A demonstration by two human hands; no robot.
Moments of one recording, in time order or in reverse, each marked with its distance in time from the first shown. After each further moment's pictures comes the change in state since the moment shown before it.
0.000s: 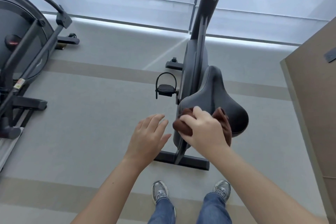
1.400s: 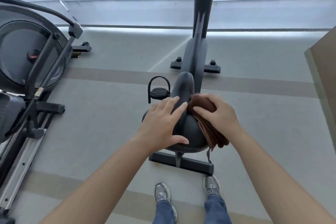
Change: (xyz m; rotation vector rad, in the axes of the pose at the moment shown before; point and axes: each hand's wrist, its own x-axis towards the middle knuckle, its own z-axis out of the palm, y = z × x) left_hand 0.129 0.099 0.024 0.138 -0.499 -0.017; right_hand 0.024 0.179 -0.008 0.740 -0.036 0.273
